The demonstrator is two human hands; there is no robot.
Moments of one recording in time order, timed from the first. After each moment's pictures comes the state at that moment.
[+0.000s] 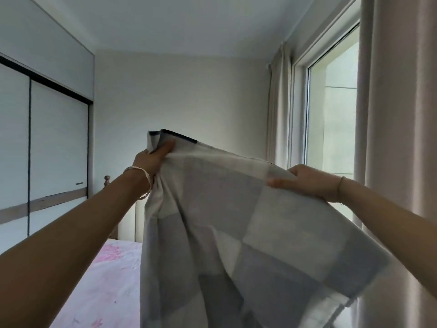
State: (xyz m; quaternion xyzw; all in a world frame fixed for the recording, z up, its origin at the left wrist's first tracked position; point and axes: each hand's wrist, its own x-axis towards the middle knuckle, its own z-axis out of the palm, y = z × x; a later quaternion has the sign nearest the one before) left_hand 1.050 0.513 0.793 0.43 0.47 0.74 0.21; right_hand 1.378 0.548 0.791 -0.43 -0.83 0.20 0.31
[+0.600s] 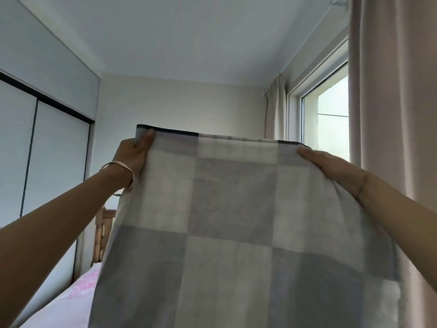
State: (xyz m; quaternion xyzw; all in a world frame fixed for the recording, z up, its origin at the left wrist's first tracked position) left_hand 1.000 0.468 0.858 0.50 0.53 0.69 -0.03; right_hand 1.387 0.529 0.859 -0.30 -0.75 0.31 0.50
